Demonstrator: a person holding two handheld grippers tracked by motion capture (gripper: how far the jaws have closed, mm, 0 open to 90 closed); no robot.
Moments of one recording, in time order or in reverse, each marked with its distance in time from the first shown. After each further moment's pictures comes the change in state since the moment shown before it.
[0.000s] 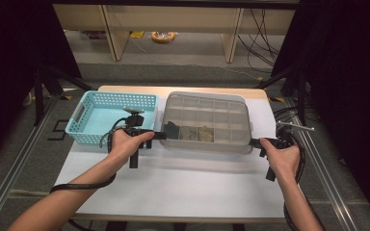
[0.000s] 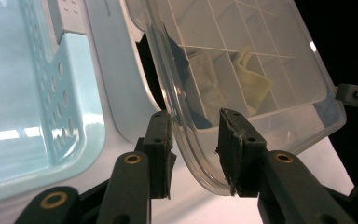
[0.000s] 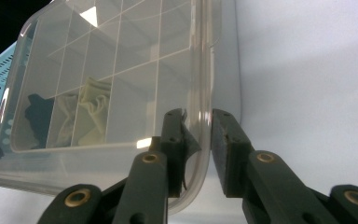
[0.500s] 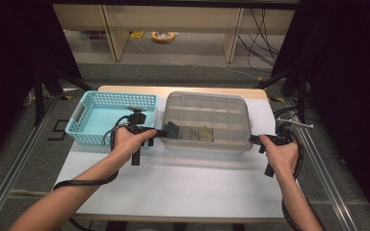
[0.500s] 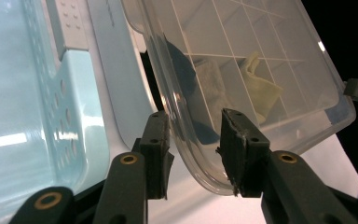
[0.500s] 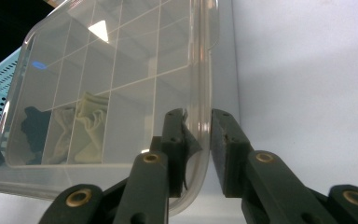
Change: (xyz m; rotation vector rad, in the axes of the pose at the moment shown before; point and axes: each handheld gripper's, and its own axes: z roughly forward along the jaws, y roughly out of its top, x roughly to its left) left arm 0.000 0.007 0.008 -0.003 0.026 0.040; right arm 0.000 0.009 0.007 -0.030 -0.032 -0.005
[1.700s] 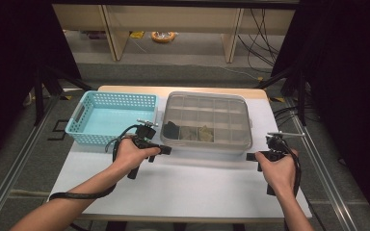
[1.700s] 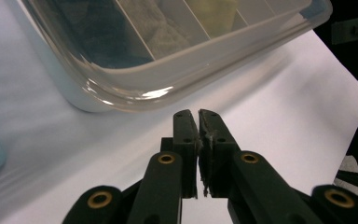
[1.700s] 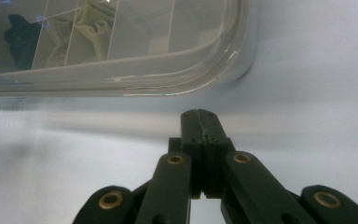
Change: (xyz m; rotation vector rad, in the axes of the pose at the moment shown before) left arm -0.029 -0.032 -0.002 0.126 -0.045 0.261; right arm 0.011 -0.043 -0.015 0.133 -0.056 -0.227
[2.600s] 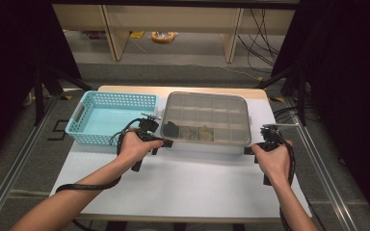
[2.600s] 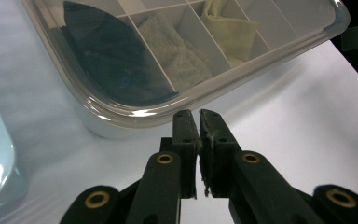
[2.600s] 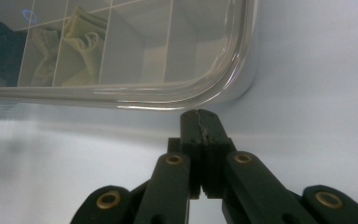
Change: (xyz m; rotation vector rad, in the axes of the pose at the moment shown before) left arm 0.006 0.019 0.009 -0.007 0.043 -0.001; right arm 0.014 0.024 0.010 0.050 -0.007 0.113
